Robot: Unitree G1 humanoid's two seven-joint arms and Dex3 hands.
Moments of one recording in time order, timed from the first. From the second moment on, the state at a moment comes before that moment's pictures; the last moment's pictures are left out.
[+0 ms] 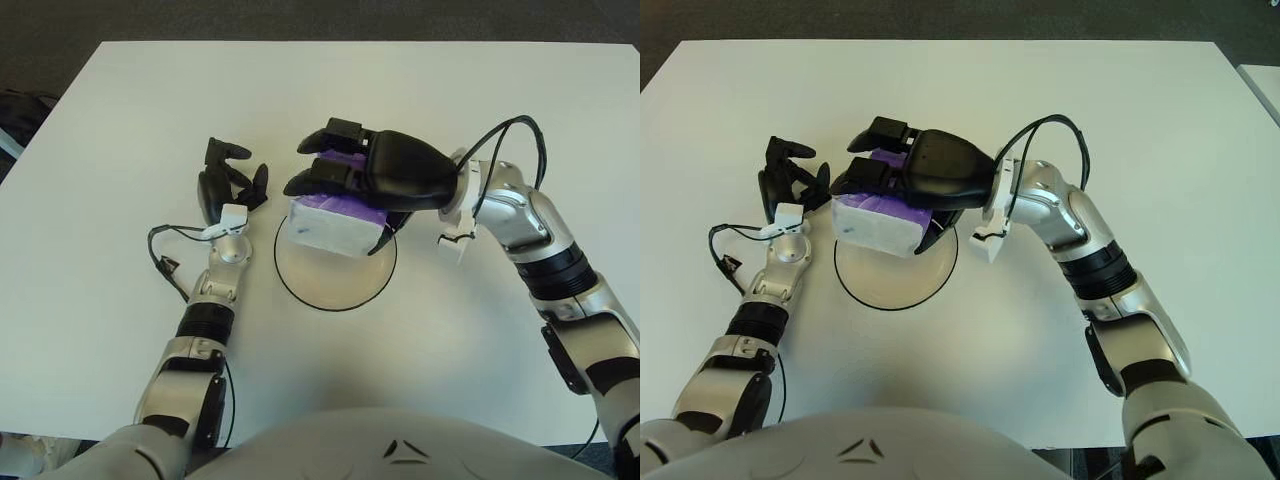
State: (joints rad) left arm -0.30 0.06 0.01 0.45 0.28 -0.35 0.60; right arm -0.67 -0.48 0.34 -0.05 -0.50 -0.85 0.40
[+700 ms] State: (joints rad) left arm -0.14 -0.11 0.00 0.16 0.25 -0.11 0.60; right arm -0.69 -0.48 0.33 0.01 -0.61 -0.98 0.29
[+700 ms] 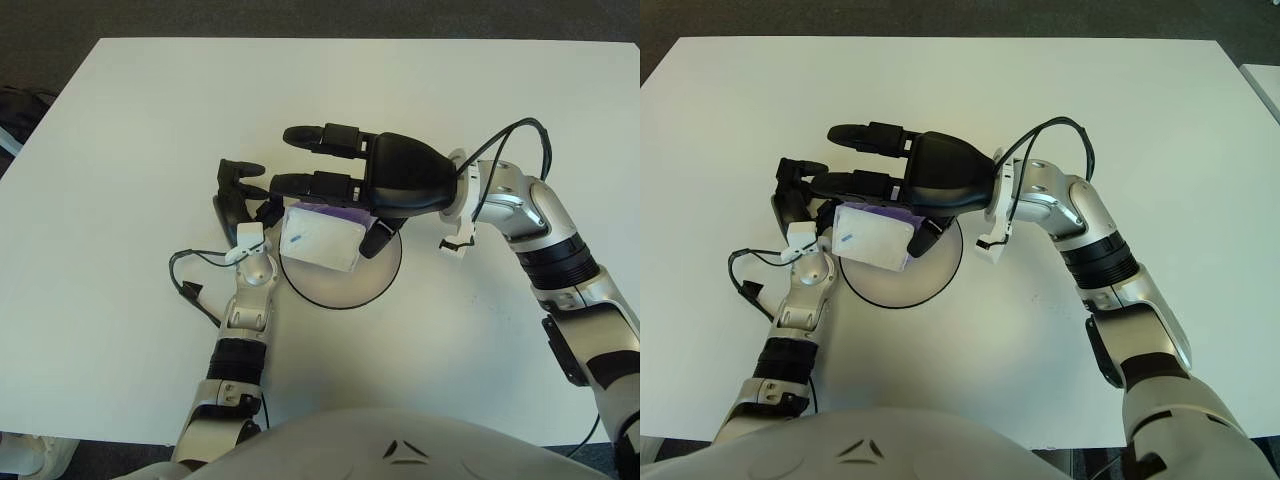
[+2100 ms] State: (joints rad) left arm -0.20 -0.11 0.03 0.20 0.22 -0.06 0.60; right arm -0.69 -0.47 0.33 0.04 -0.61 -0.98 0.28
